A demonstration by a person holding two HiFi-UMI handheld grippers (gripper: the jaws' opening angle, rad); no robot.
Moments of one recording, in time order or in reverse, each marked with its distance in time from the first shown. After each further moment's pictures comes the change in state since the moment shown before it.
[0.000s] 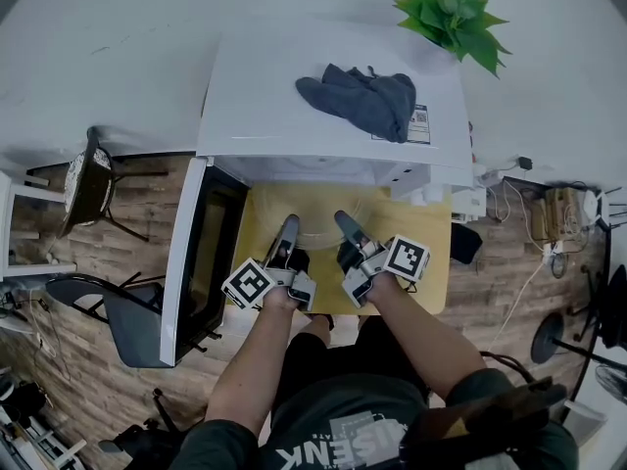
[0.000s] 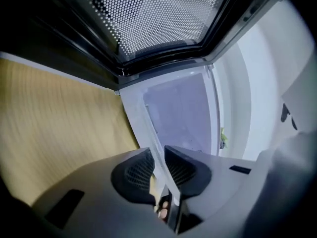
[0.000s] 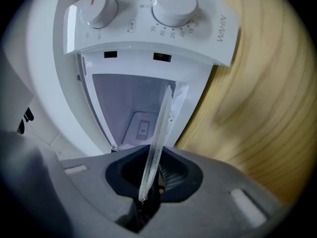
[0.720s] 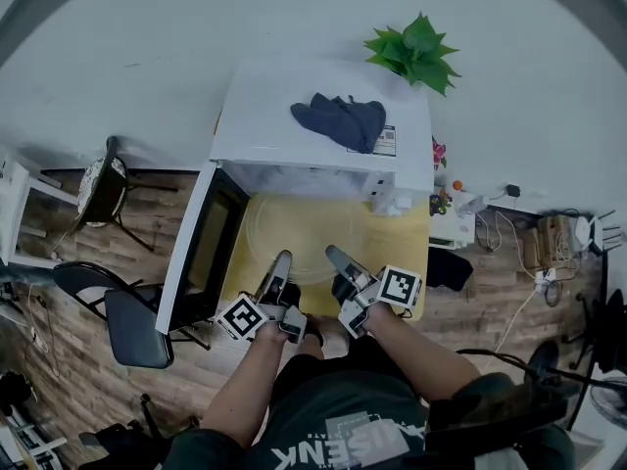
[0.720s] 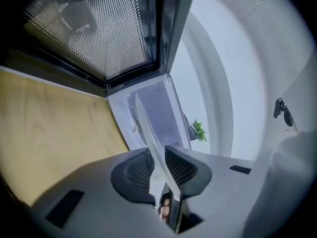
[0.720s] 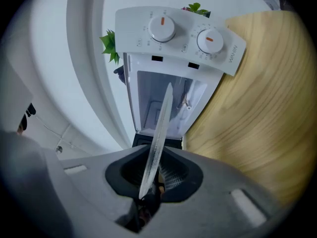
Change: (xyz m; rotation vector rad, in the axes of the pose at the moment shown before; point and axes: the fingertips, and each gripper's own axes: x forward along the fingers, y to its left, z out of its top) left arm -0.071 -0.061 -0.049 0.004 -0.060 -0.020; right arm -0.058 0.073 -0.041 -0.016 0.131 0.079
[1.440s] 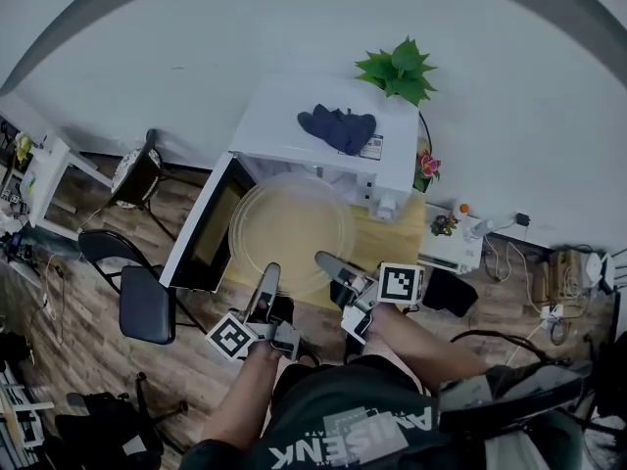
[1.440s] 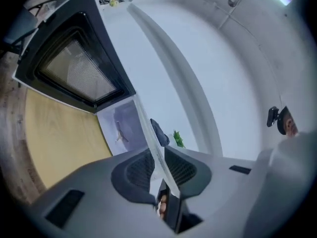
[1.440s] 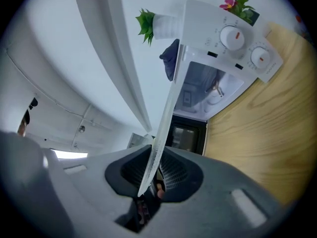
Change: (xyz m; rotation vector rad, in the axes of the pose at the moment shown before) left arm -0.069 -0.099 -0.048 0.145 -0.203 -0.002; right arm -0.047 0.107 -0.027 -0.044 0.314 0.131
